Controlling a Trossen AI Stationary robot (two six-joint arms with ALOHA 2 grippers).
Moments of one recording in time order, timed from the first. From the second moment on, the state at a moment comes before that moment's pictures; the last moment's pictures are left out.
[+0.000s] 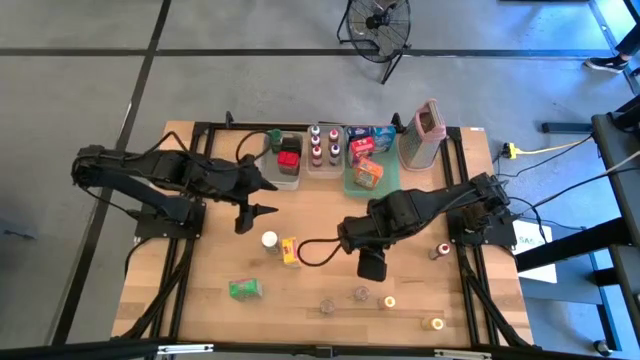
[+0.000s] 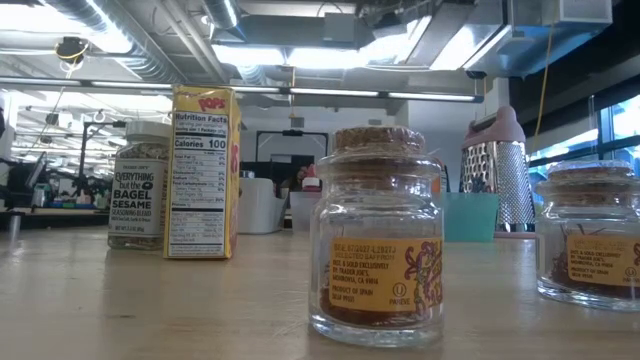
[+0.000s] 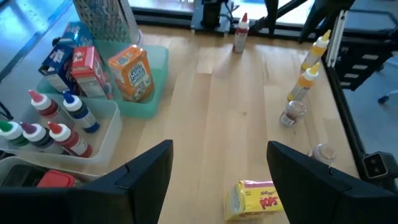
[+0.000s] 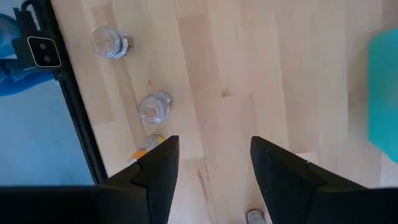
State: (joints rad) left arm -0.16 1.07 1.23 -0.77 -0.21 -0.22; right arm 0.37 1.91 2.06 -1.57 -0.03 0.55
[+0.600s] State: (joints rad) left arm -0.26 1.01 1.23 -1.09 -0.14 -0.15; right arm 0.45 1.94 2.06 -1.30 0.03 0.65
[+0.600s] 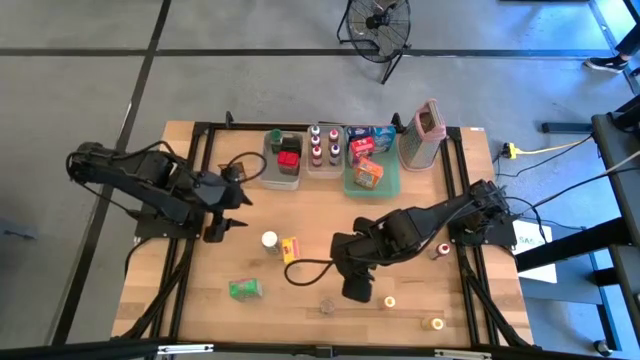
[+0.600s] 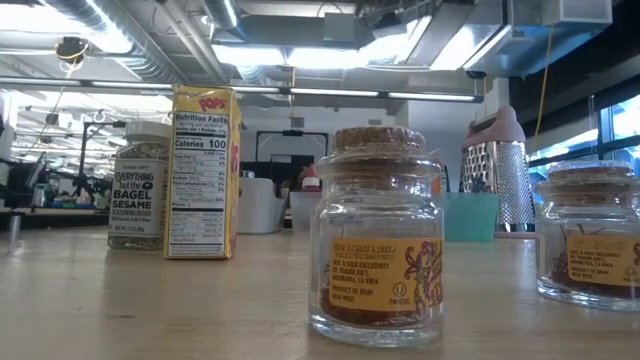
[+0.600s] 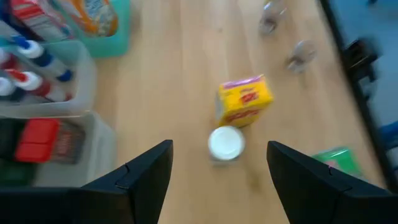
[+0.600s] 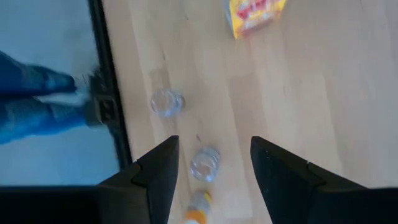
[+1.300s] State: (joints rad) left arm -0.29 1.02 1.11 -1.10 -0.27 -0.13; right arm 0.51 1.96 2.06 -1.35 0.01 0.67
